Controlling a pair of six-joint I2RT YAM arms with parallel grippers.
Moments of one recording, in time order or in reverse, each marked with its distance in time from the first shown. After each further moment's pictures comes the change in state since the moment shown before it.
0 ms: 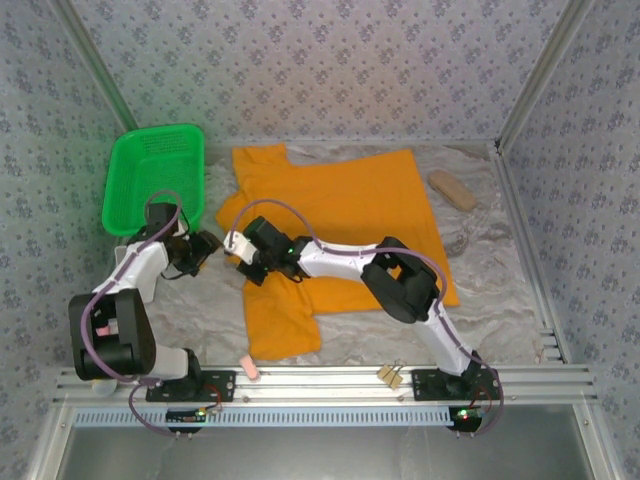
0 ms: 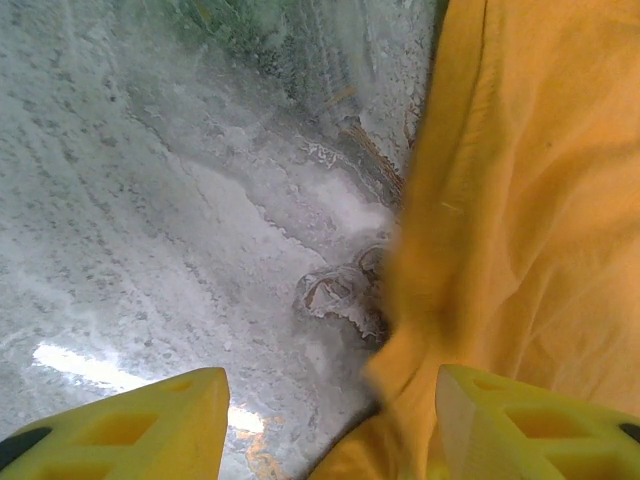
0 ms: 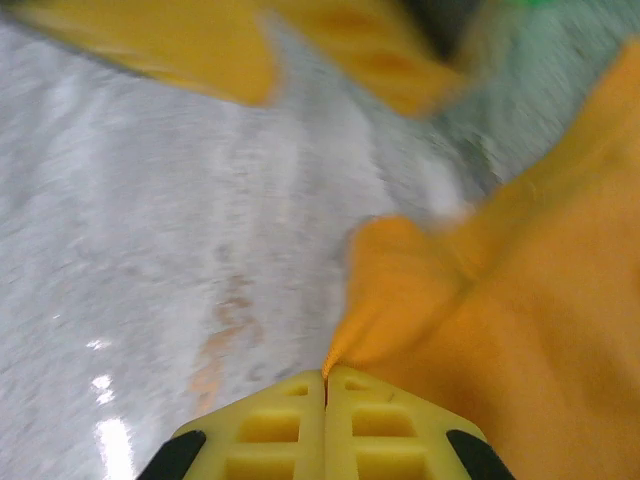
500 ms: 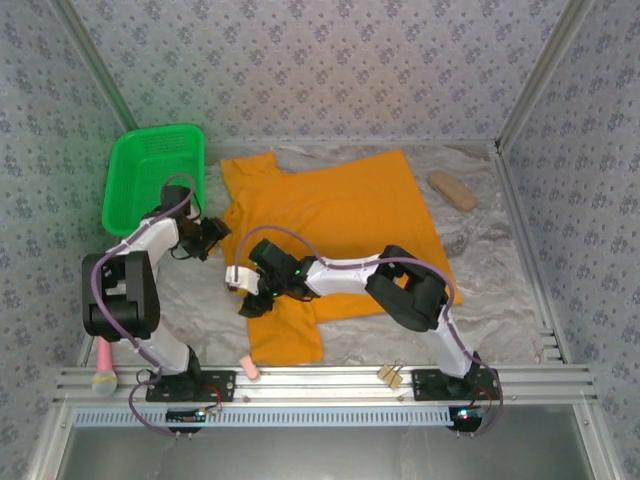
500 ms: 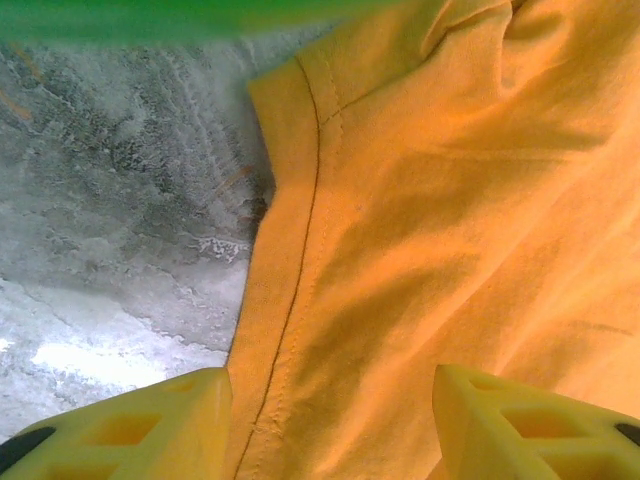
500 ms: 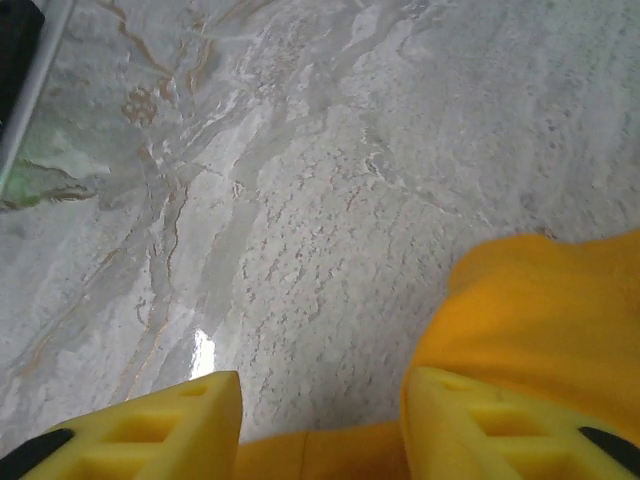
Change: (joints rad) left arm -0.062 0.220 0.173 0.010 -0.014 0.019; right arm 0.036 -0.093 -0.243 0.135 -0.256 -0.027
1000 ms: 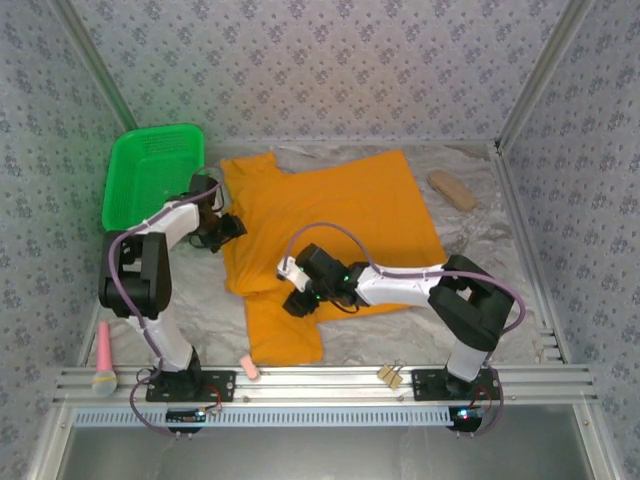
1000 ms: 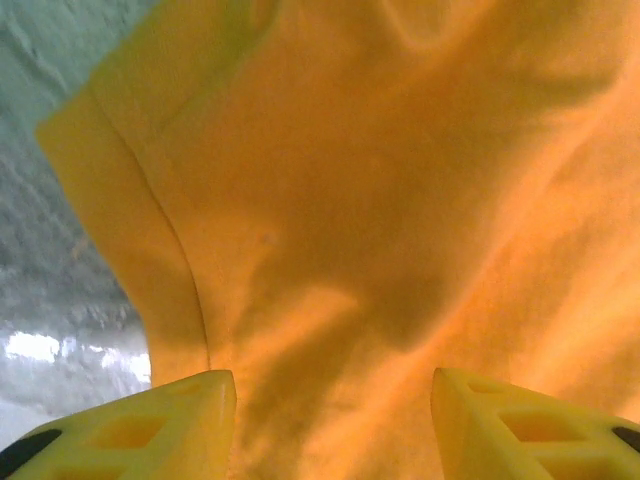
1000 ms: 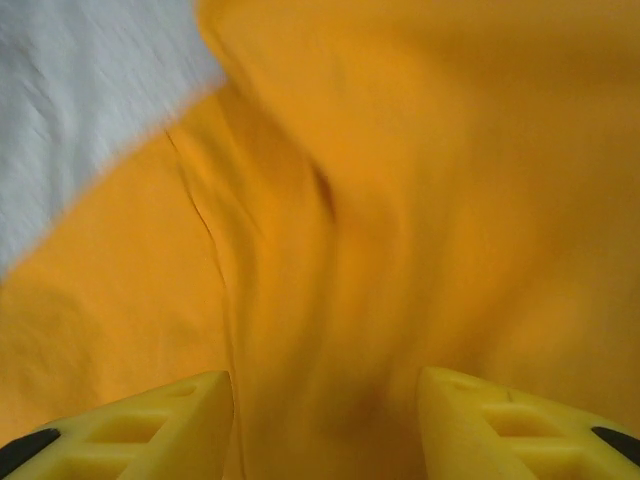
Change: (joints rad) left arm -0.129 0.179 0.185 -0.091 -0.120 0.125; right arm -0.060 -0.377 -0.424 -0.123 0.280 0.297
